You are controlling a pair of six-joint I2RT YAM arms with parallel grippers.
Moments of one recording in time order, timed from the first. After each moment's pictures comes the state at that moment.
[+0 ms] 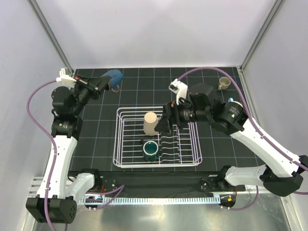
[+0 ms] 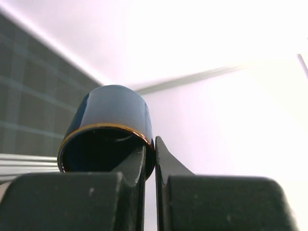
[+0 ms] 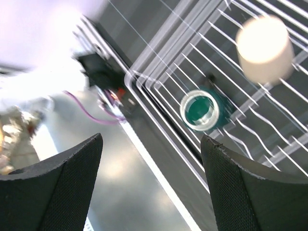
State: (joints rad) left arm -0.02 0.96 1.05 -0.10 0.37 -1.21; right arm 0.86 1.20 1.50 -0.89 -0.29 0.45
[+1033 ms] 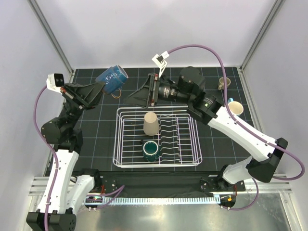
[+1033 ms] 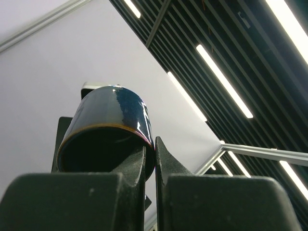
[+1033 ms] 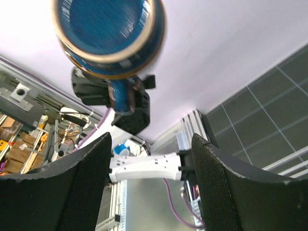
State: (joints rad) left arm -0.06 0.77 0.83 0.81 0.57 -1.82; right arm 0.88 1.41 1.56 -0.07 -0.52 0.81
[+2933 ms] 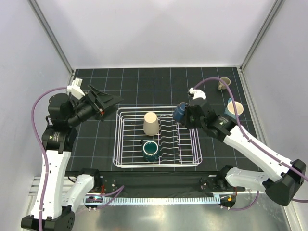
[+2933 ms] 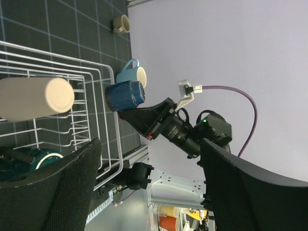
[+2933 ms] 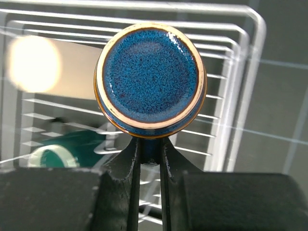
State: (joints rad) left arm -0.08 0.81 1.14 -0.54 0.66 -1.07; right arm 0.73 1.10 1.06 -0.67 0.21 0.55
